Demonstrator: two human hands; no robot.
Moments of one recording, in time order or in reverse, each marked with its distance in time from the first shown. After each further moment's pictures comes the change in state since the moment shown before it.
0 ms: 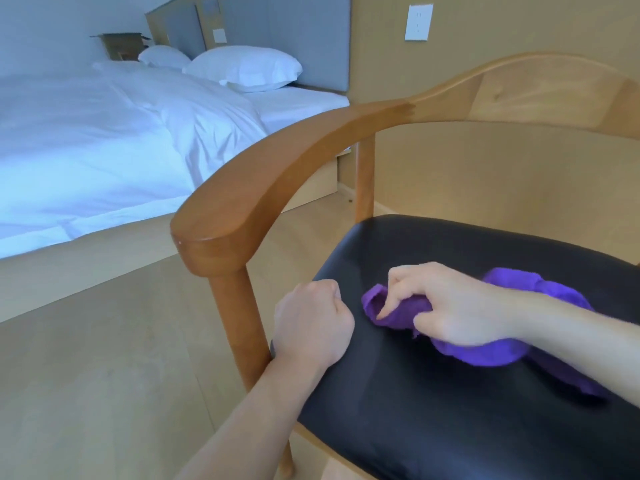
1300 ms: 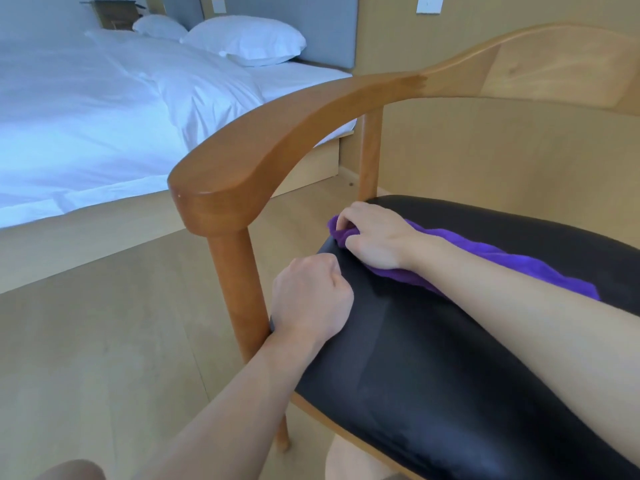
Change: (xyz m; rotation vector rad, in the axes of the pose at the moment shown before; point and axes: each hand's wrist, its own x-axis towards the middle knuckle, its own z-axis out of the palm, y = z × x) left_hand 0.004 -0.006 0.002 -0.111 0.024 -0.032; right_hand 0.123 0.019 0.013 -0.200 0.275 0.064
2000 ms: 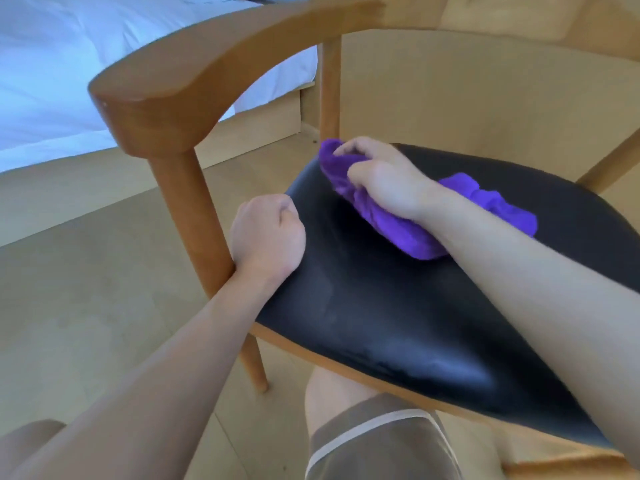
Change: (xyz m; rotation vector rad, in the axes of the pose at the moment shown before) left_hand -0.004 0.001 -0.010 -0.198 0.067 -0.074; right_hand -0.092 -0.043 -0.033 0.632 0.184 0.268
